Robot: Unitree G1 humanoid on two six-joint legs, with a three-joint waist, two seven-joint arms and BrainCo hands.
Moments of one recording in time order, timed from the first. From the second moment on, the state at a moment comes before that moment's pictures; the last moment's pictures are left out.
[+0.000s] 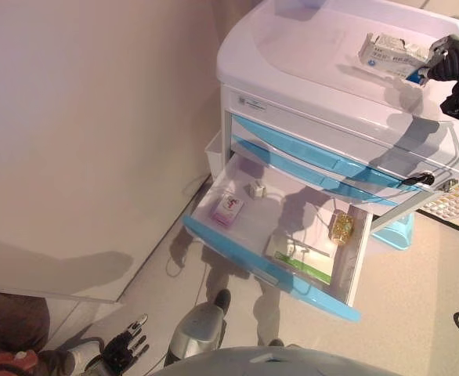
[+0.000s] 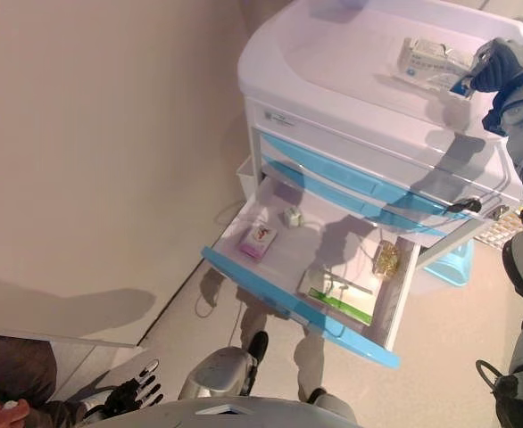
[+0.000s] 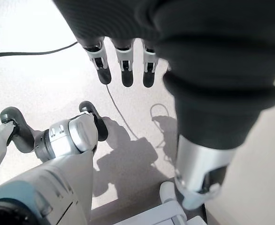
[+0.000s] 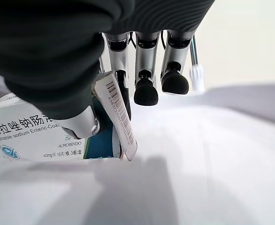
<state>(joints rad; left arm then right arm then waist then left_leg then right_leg) 0.15 0.33 0.07 1.04 -0.84 0.15 -0.23 -1.27 -0.99 0.75 1.11 -0.16 -0.03 0.02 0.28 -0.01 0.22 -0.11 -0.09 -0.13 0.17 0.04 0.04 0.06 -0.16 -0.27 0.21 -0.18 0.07</state>
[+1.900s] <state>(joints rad) 0.00 0.44 -0.29 0.91 -0.05 0.15 -0.14 0.00 -1.12 -0.21 -0.23 0.17 0.40 0.23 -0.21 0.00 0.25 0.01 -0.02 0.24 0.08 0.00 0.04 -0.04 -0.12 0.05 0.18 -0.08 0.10</state>
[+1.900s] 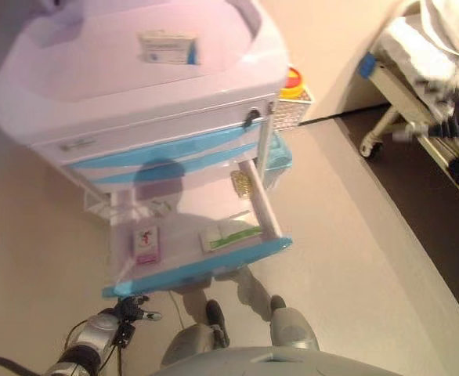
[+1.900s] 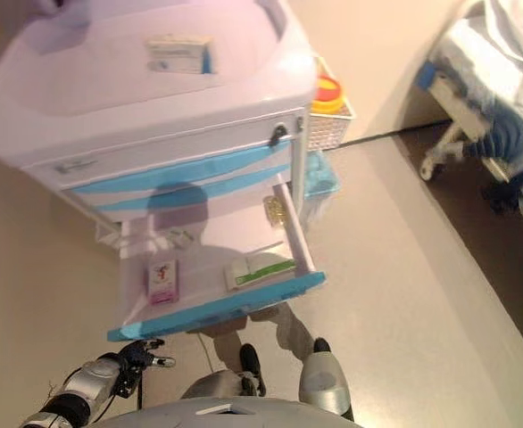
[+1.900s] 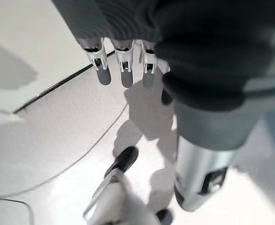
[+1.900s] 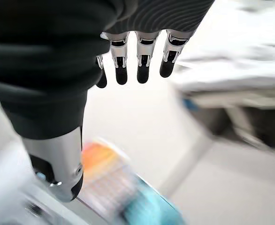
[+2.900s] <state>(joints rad) -0.52 0.76 -0.44 1.07 -0.08 0.07 -0.07 0.18 -0.89 0.20 0.55 -0.09 0.29 0.82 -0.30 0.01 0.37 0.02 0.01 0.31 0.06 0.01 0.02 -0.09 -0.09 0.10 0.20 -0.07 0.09</state>
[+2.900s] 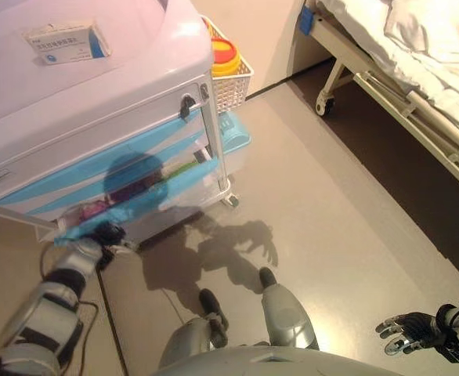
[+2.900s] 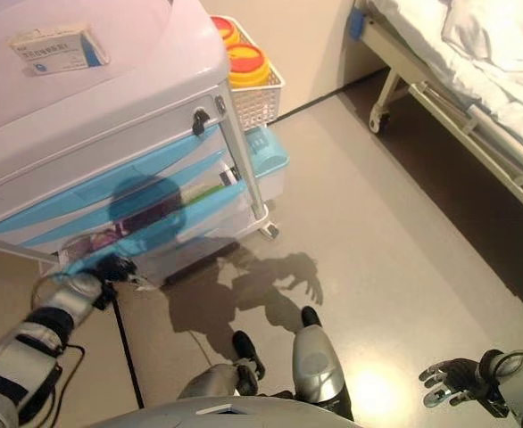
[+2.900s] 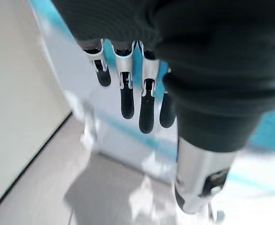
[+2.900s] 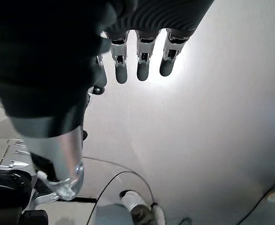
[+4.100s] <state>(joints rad) 0.12 0.45 -0.26 0.80 -0.53 0.17 -0.49 0.17 -0.54 0.22 0.46 0.10 0.21 0.41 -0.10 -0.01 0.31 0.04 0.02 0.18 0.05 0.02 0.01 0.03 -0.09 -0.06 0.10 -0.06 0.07</state>
